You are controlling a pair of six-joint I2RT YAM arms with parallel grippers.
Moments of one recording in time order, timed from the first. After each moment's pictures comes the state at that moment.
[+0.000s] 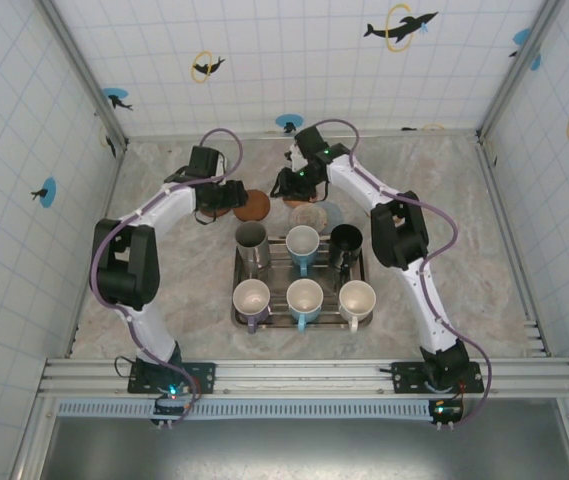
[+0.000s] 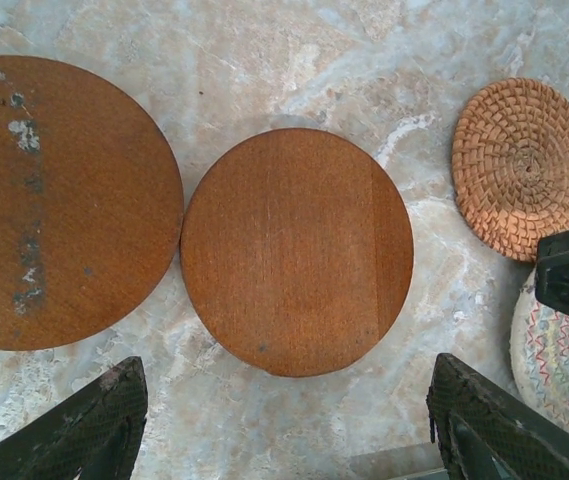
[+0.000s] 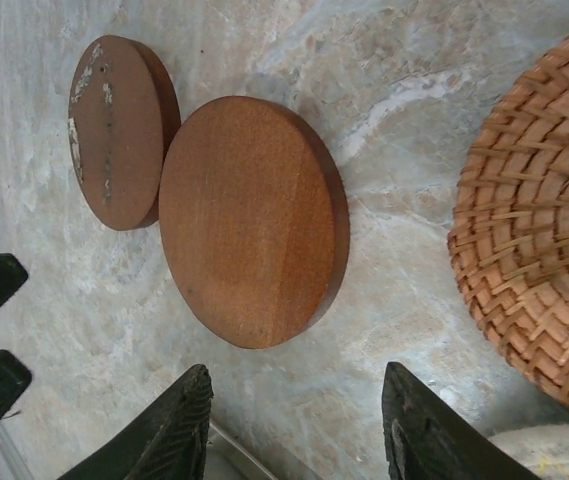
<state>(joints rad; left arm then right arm) -0.25 1.84 1.31 -0.46 0.20 -0.31 0.54 2.49 2.23 -0.79 -0.55 0.50</state>
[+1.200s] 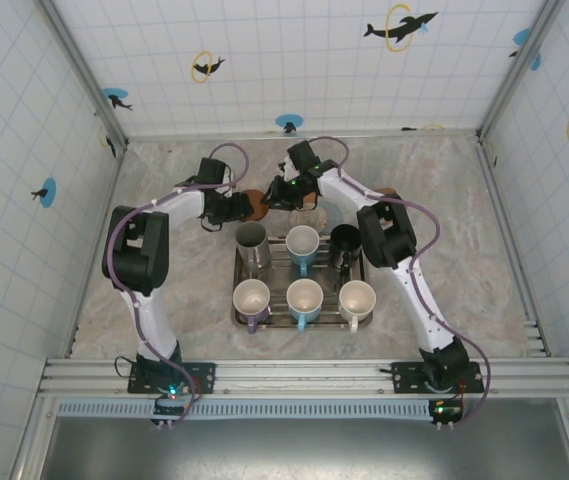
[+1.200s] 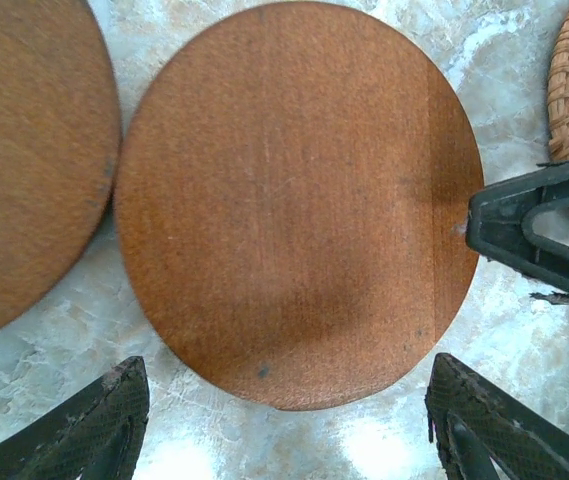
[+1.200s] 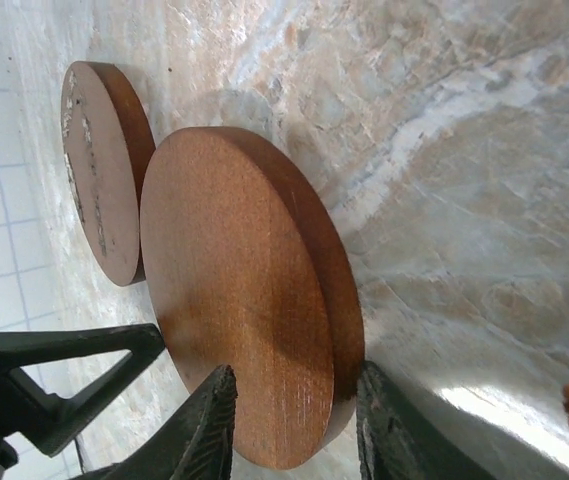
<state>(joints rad) -0.25 1.98 1.29 -0.40 0.27 -0.32 0.56 2.63 2.23 -0.55 -0.66 0.72</state>
